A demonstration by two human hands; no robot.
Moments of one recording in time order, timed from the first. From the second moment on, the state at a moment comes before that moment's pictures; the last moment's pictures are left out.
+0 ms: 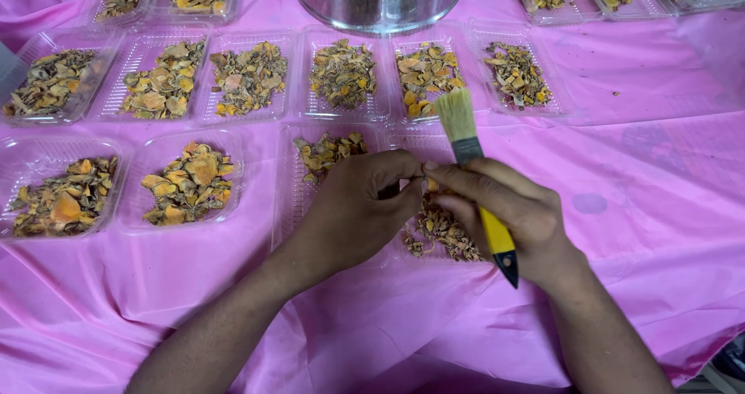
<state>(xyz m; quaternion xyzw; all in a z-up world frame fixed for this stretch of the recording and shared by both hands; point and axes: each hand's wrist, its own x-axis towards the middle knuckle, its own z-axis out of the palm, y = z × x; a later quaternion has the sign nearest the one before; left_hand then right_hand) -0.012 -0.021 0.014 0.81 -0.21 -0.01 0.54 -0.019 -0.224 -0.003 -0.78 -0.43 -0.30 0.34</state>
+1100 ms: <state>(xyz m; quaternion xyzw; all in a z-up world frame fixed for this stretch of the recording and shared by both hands) -0.010 -0.022 0.013 0.85 -0.14 0.07 0.50 -0.067 -0.197 -0.006 -0.80 -0.40 -0.27 0.35</state>
